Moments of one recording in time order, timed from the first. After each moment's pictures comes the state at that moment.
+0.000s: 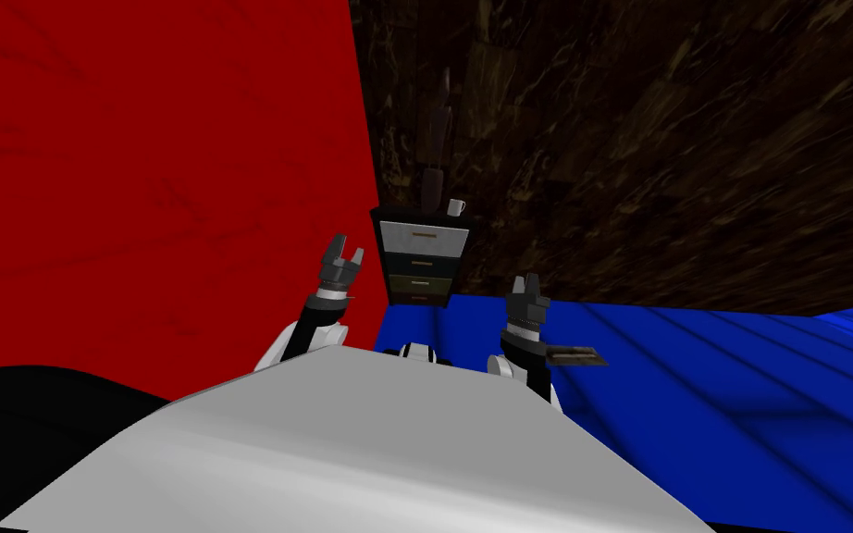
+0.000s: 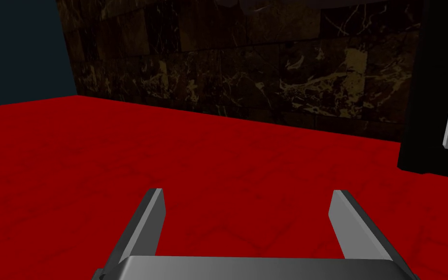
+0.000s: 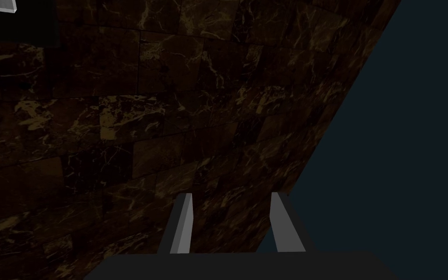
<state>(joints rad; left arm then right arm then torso) 0.47 0.14 0.02 -2.29 -0.10 -0.45 0.15 0.50 -0.03 0.01 -2.22 -0.05 -0.53 0.08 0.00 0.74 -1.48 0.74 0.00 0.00</state>
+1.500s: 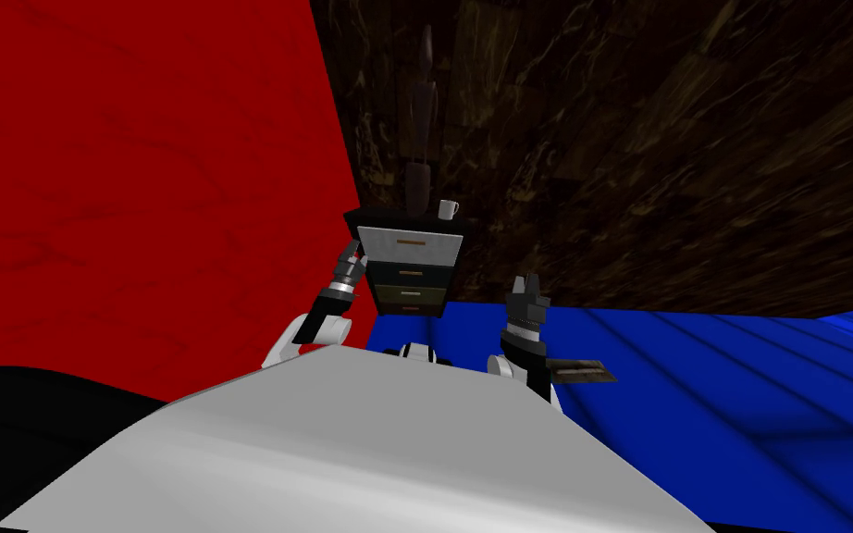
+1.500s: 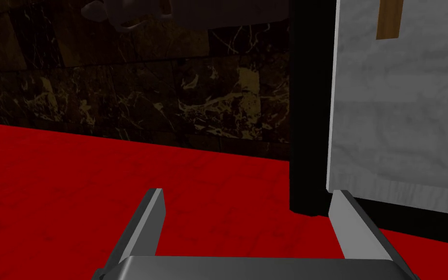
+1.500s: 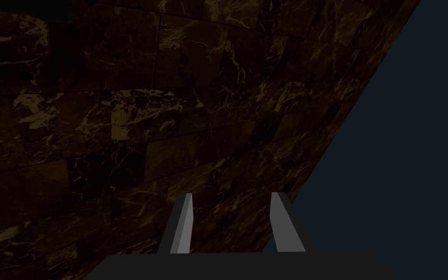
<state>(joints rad) 0.39 0.14 0.03 -2.24 -0.09 -0.16 0.13 0.50 -0.03 0.01 -2.22 -0.05 -0.53 0.08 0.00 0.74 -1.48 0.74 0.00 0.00</state>
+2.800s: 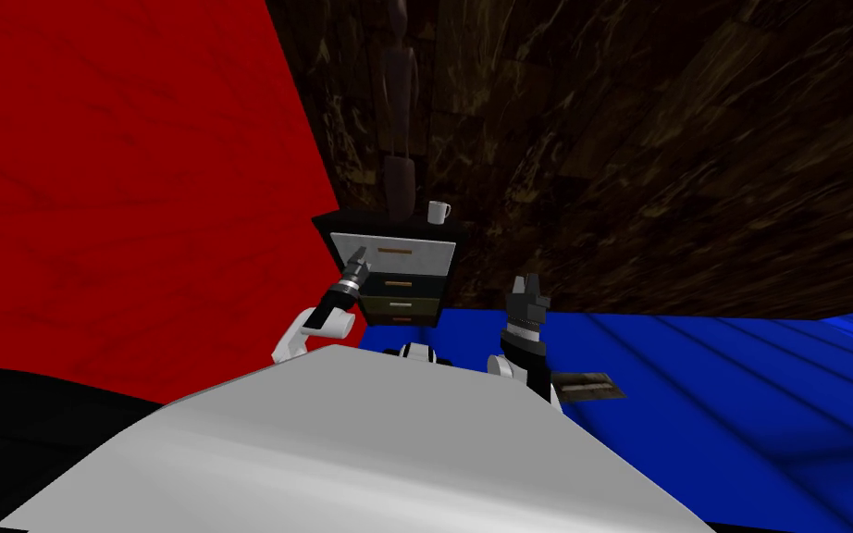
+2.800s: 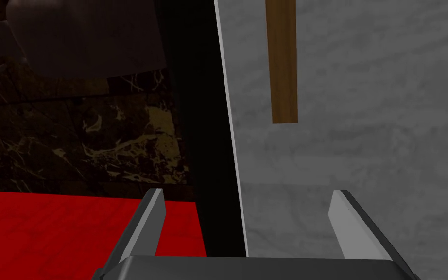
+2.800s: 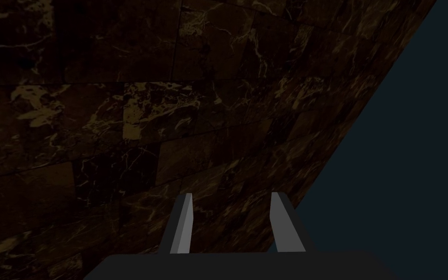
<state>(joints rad) 0.33 0.15 0.03 -2.20 -0.08 0.10 0.11 0.50 -0.03 0.01 -2.22 -0.05 -0.53 0.08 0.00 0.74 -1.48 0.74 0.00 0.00</state>
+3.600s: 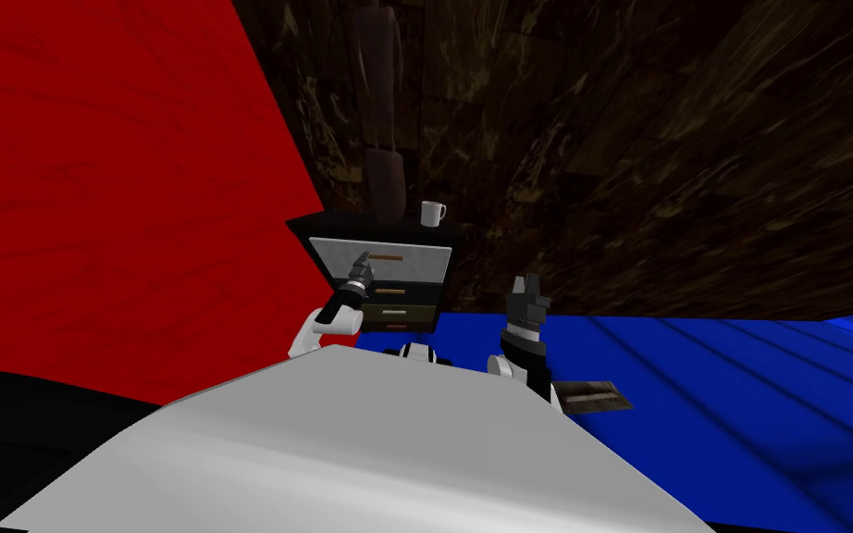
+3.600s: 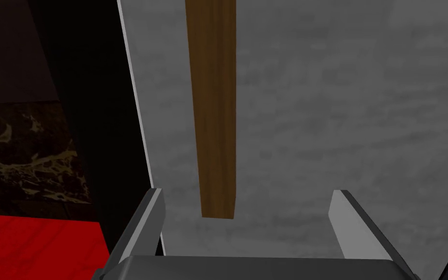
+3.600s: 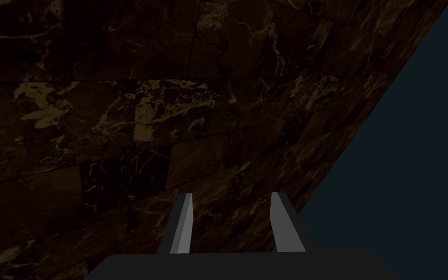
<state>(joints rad) 0.30 0.01 0.04 -2.17 -0.07 0.24 0.10 0.50 -0.03 0.01 -2.22 -0.05 -0.53 0.08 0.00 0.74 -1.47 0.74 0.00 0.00</state>
